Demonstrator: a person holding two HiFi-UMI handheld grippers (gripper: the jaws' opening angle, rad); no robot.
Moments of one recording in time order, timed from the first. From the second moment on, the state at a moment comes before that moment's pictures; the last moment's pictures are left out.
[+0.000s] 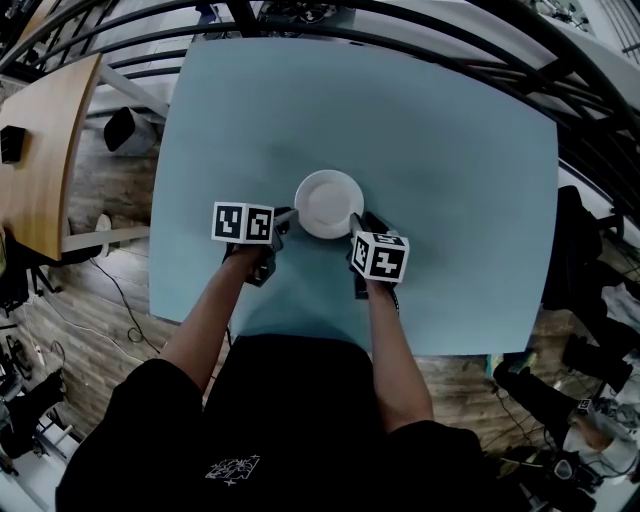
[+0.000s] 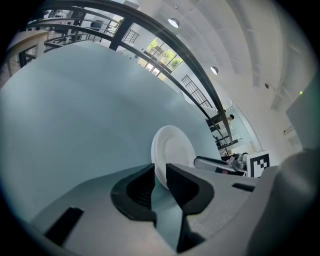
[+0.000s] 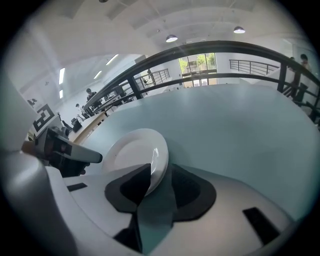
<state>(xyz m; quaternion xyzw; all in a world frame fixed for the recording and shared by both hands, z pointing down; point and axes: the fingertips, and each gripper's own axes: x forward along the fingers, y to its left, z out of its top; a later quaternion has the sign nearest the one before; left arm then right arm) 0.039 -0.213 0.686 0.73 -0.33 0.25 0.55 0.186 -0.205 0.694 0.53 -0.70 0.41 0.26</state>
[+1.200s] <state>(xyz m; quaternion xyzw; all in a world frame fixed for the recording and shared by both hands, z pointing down) -0.062 -0.171 0.593 0.82 -0.33 0.19 0.44 0.107 -0.145 0.574 0.59 -0.71 0.35 0.14</state>
